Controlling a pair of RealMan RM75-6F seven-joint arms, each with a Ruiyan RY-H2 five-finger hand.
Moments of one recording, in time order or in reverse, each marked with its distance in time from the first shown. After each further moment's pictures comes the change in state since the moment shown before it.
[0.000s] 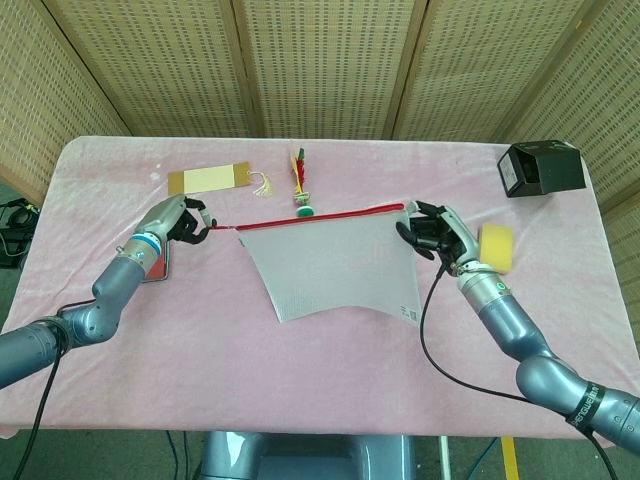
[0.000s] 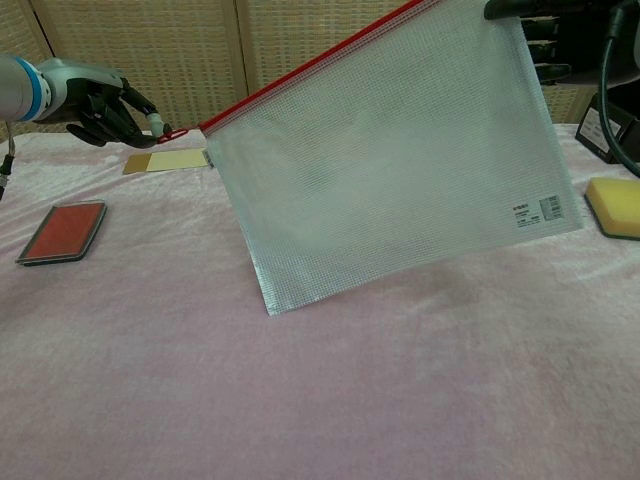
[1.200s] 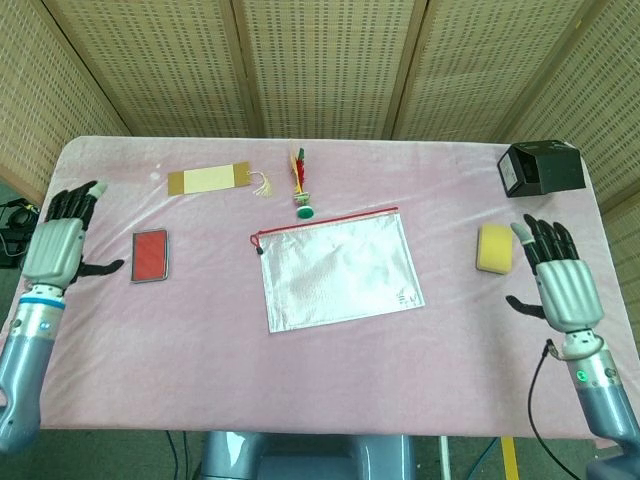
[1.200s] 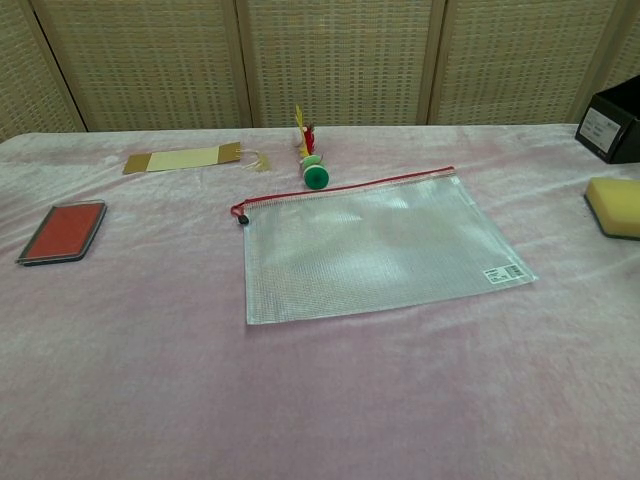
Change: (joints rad) left arm 0.442 0.241 0.118 -0.458 0.480 0.793 0.174; right arm -0.257 0.086 -0.563 0.155 -0.698 0.873 -0.844
